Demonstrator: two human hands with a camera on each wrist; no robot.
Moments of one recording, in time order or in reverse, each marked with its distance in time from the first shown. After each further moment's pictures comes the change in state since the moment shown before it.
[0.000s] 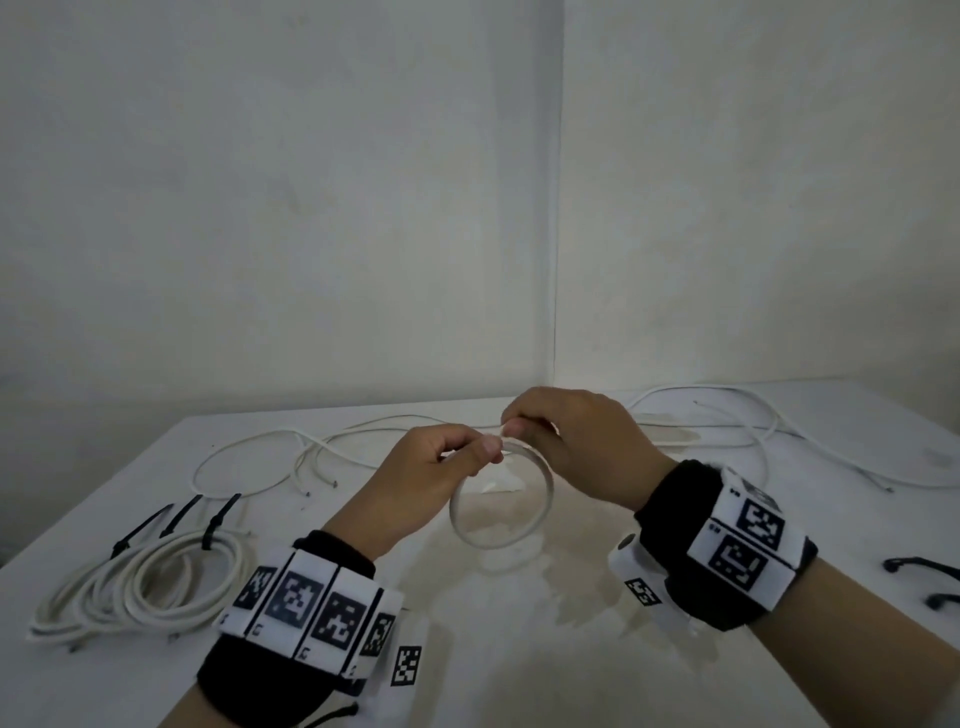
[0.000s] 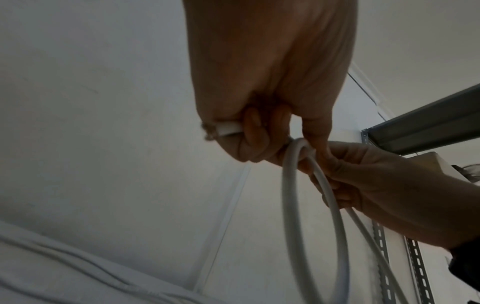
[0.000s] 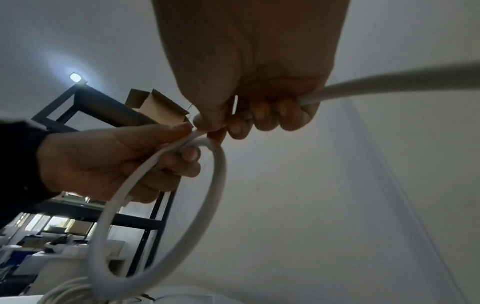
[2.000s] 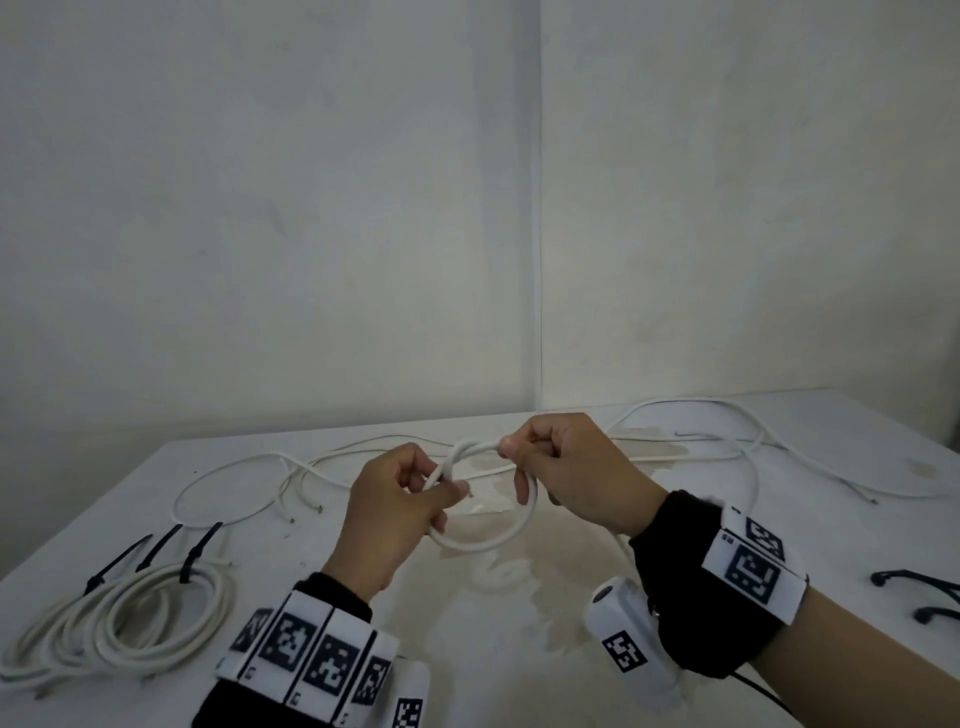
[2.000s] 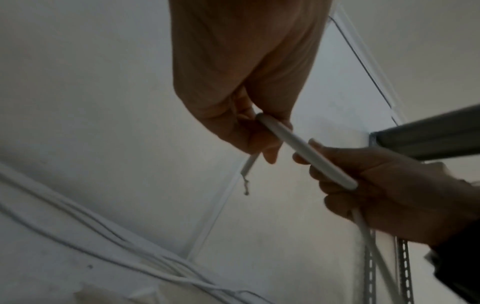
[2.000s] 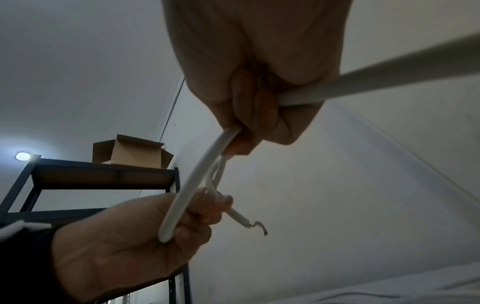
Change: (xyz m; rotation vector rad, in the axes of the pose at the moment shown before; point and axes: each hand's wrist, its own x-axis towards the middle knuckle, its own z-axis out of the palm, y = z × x) left_hand 0.003 -0.017 0.010 -0.159 0.294 -0.103; right_hand -0.005 0.006 0.004 0.612 -0.045 0.276
